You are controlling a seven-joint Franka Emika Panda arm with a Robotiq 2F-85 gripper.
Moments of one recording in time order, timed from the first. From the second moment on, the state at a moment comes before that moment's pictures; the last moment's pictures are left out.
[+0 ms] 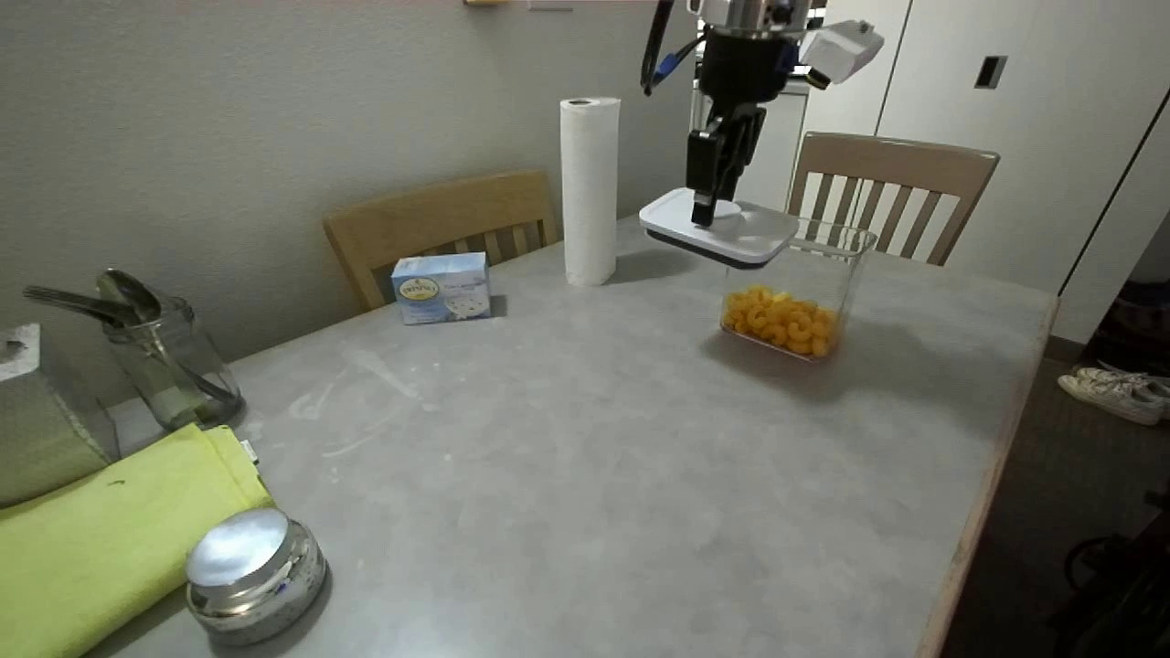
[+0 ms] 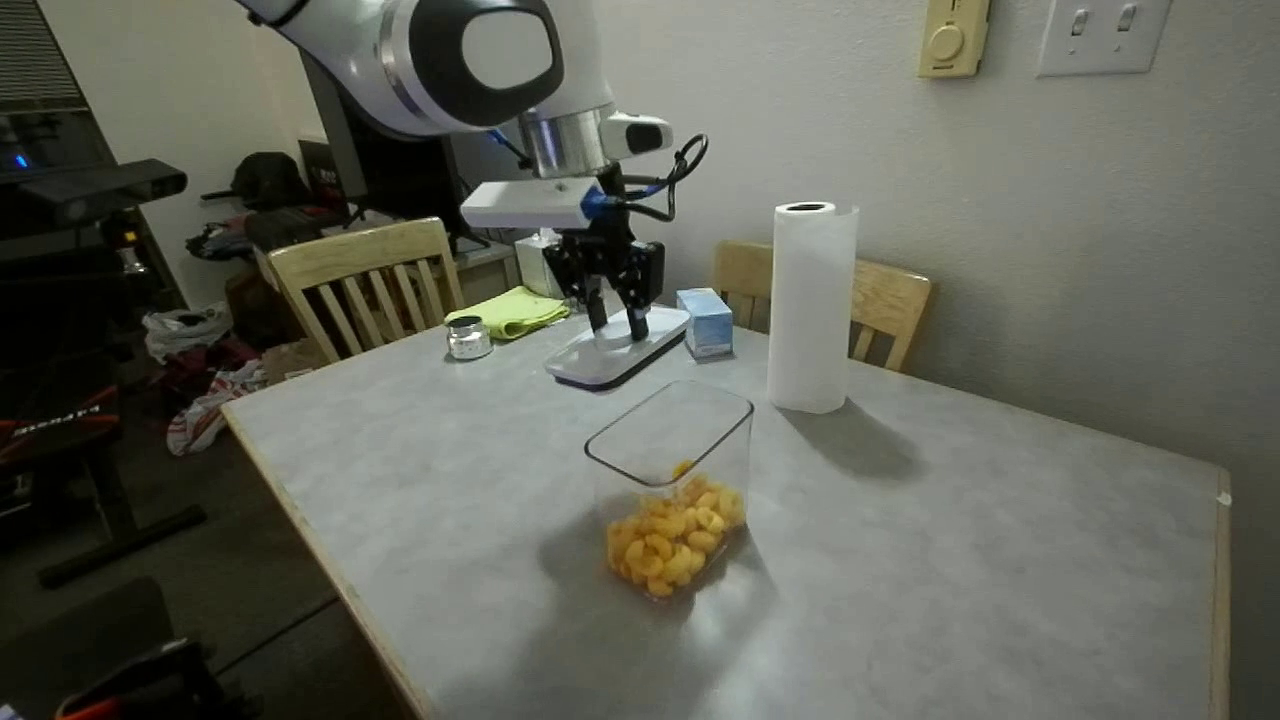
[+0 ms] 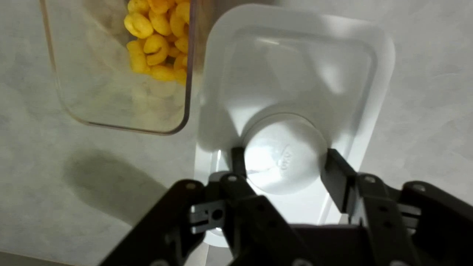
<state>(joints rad) -0.02 0.28 -0.03 -2.00 -0.06 2.44 -0.20</state>
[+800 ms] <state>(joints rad) -0.02 0.52 0.03 -2.00 -0.07 2.59 -0.19</state>
